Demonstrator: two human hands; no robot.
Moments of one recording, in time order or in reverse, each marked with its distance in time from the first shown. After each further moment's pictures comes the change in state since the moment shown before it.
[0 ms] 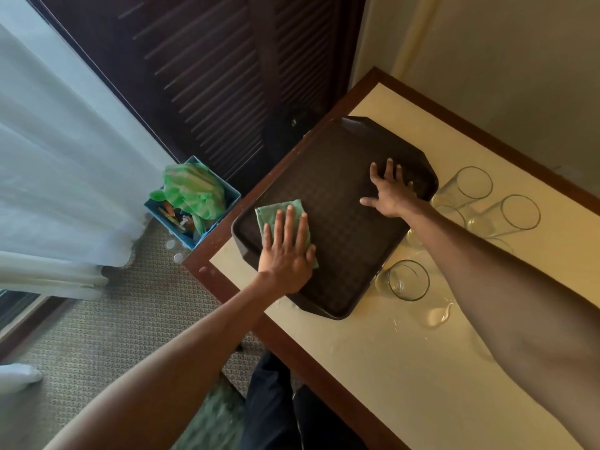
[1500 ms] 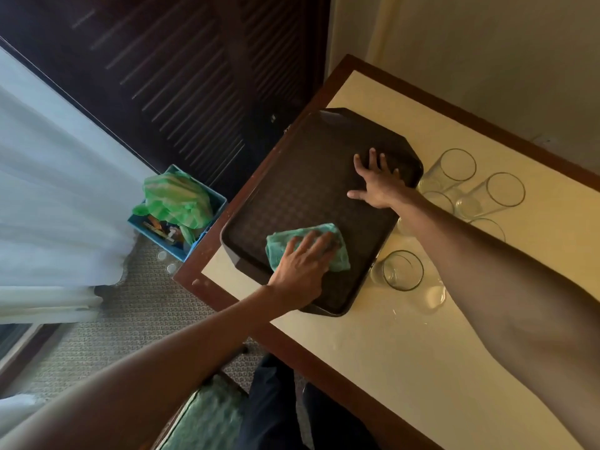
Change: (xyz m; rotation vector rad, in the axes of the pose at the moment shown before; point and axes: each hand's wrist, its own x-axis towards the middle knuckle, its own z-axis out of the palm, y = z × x) left_hand -0.008 0.026 -0.007 0.059 -0.041 0.434; right_hand 0.002 0.005 0.001 0.018 0.004 -0.016
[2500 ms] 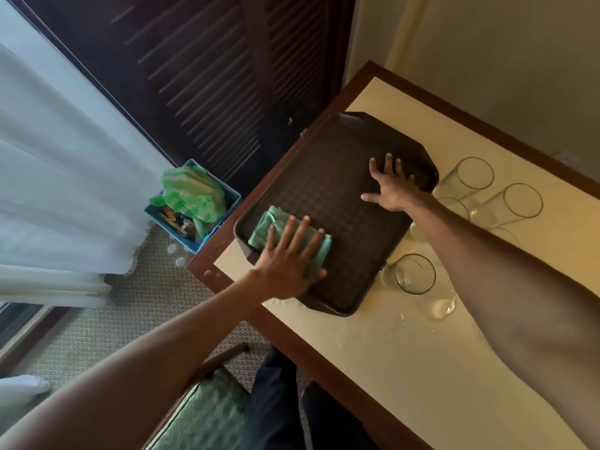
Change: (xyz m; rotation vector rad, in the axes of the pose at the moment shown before) left_hand -0.021 -0.042 0.000 0.099 -0.124 -0.140; right_hand -0.004 -0.005 -0.002 -0.020 -0.018 0.003
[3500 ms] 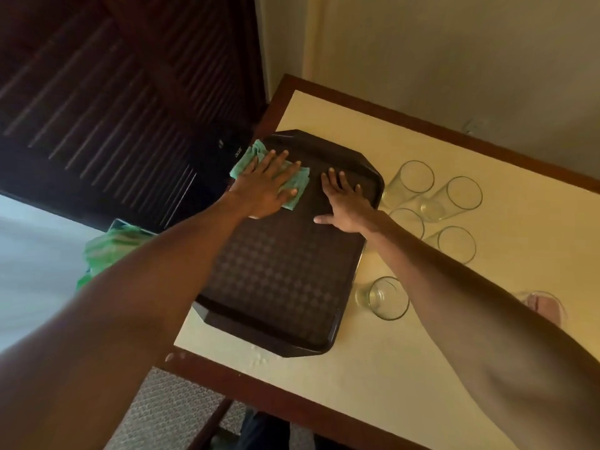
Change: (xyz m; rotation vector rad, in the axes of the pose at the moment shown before) left_hand 0.219 -0.061 -0.118 0.148 0.123 0.235; right_hand 0.005 0.005 0.003 0.142 0.065 0.037
